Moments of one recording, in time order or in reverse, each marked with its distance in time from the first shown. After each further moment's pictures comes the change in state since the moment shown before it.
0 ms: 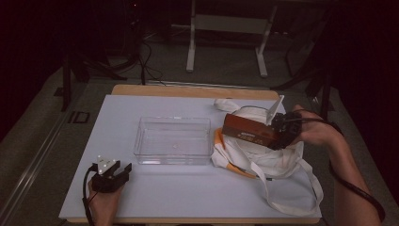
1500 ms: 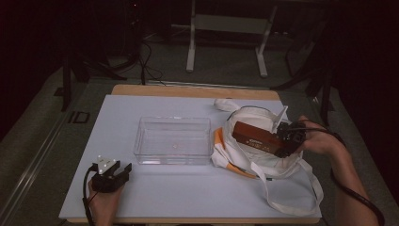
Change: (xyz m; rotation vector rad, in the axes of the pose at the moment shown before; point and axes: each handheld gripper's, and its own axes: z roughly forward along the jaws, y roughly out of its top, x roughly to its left) left arm 0.000 0.000 0.000 0.005 0.005 0.001; right arm -0.009 -0.039 0.037 0.067 0.016 0.099
